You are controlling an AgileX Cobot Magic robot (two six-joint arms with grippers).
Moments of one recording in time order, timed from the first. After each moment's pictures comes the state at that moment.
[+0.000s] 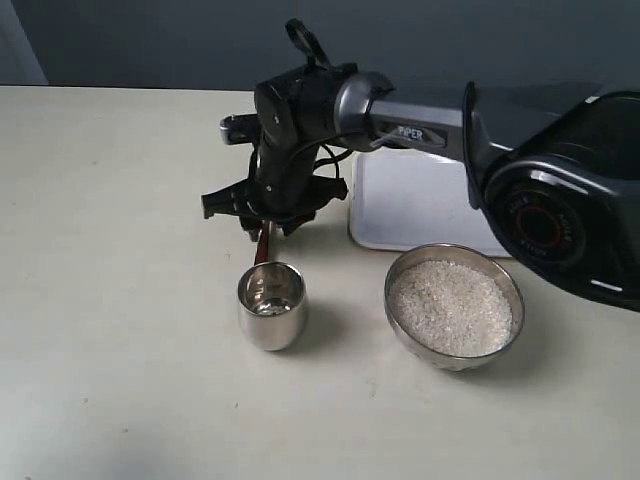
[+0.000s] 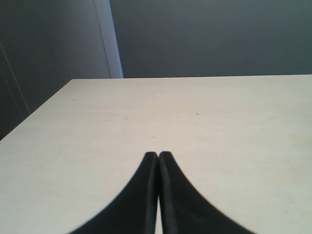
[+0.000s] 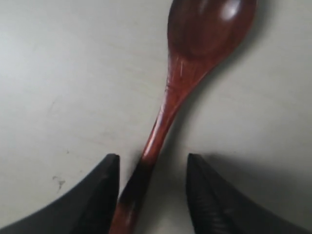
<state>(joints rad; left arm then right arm) 0.03 0.00 0.00 0.00 0.23 0.07 0.84 2.40 -1.92 0.04 0.86 0.35</state>
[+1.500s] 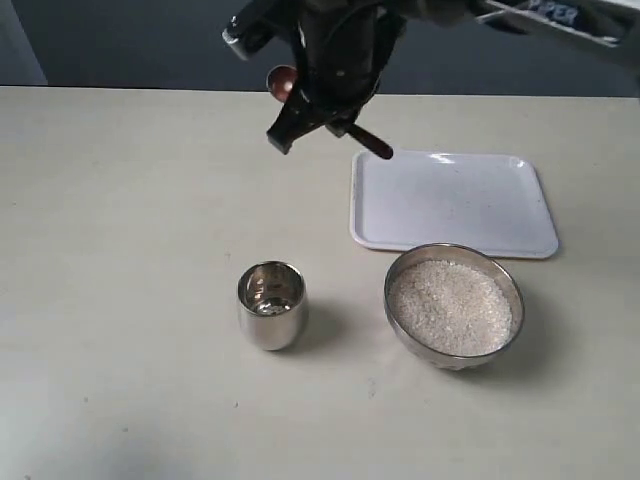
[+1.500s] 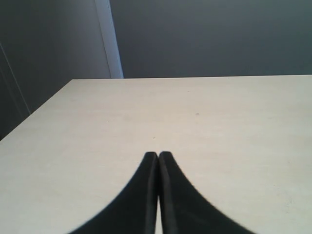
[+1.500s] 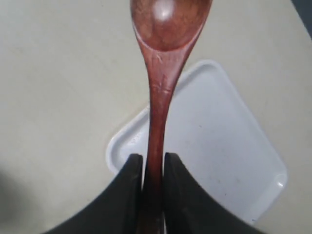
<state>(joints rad) 0.03 0.00 0.00 0.00 0.23 0.07 0.85 2.08 -1.92 -0.34 1.19 -0.06</state>
